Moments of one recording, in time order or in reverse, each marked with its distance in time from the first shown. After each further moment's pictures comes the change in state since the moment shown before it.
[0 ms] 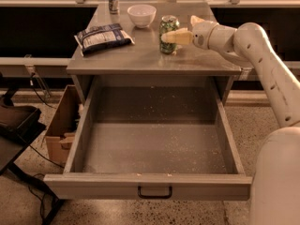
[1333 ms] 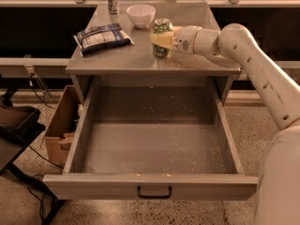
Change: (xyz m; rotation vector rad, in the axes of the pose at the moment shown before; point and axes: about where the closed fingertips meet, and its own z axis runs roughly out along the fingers) arm 0.007 0.077 0.030 -0.135 0.051 0.052
